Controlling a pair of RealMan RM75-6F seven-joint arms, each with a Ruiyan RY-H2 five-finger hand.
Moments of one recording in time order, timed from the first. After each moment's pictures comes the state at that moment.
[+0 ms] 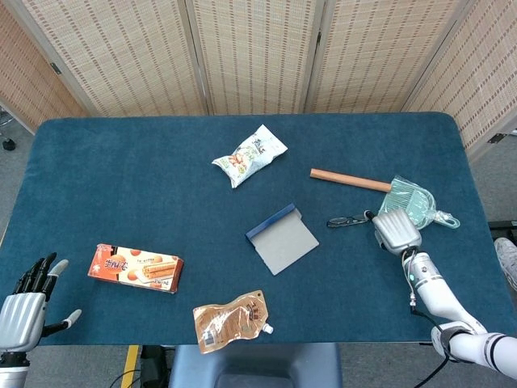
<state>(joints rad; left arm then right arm) -0.02 -1.20 0.00 -1.62 1.56 1.54 0.12 0.60 -1.32 0.03 -1.36 -1.19 0.97 -0.40</state>
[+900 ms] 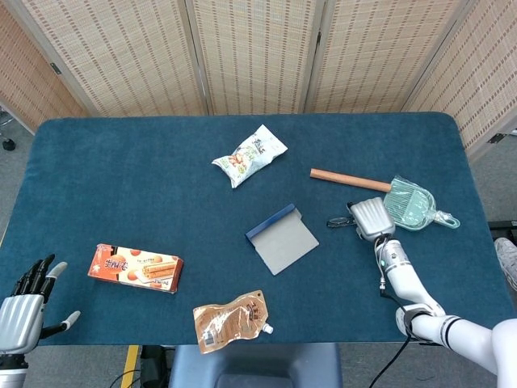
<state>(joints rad) -0.01 -1.20 0.01 -1.61 1.55 1.55 0.11 0.68 -1.55 0.12 -1.11 -1.11 0.90 -0.51</state>
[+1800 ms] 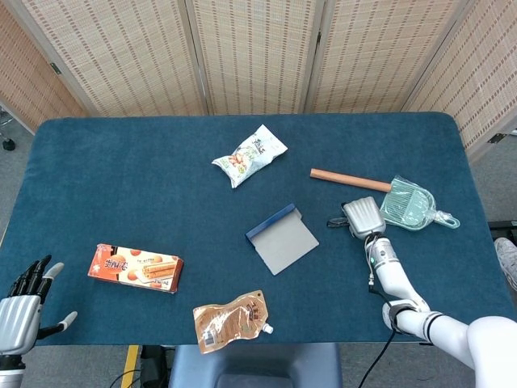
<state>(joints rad) -0.01 -1.20 0.00 -1.60 1.55 1.55 0.10 0.71 -1.67 0.14 -0.98 -1.09 0.87 -0.51</state>
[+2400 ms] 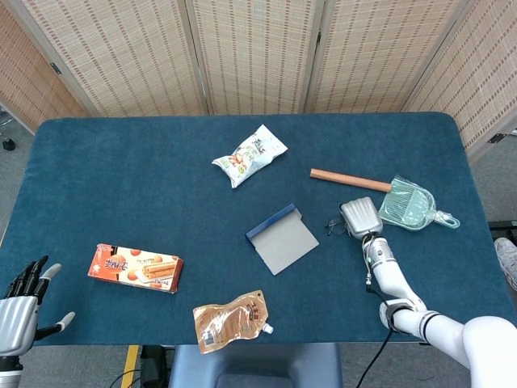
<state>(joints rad) 0.00 -1.19 0.00 -1.59 1.54 1.56 0.09 0.71 -1.68 0.15 -0.96 -1.10 0.86 -0.49</state>
